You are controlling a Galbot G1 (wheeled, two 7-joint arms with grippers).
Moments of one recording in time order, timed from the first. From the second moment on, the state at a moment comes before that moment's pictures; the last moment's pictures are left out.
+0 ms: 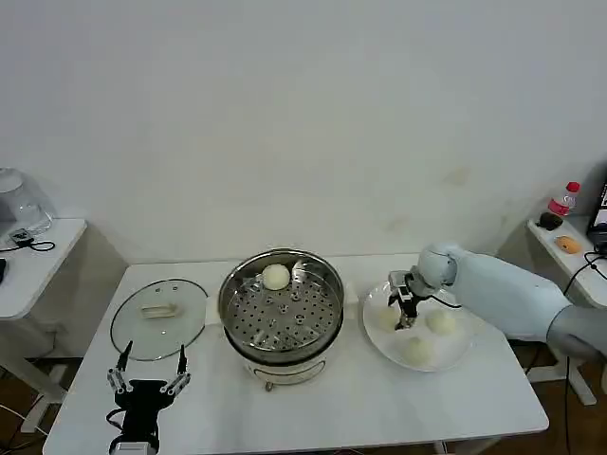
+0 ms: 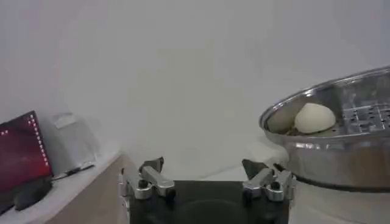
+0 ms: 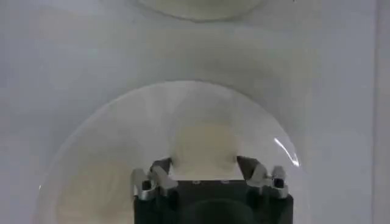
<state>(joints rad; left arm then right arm) 1.79 -1.40 -0.60 -2.25 0.19 0.12 -0.19 0.12 0.92 -1.06 1.04 0.07 -0.21 -0.96</state>
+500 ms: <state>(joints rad) 1.78 -1.40 -0.59 -2.26 0.19 0.12 -0.19 0.27 0.88 -1.11 1.12 0.13 -0.23 -0.98</state>
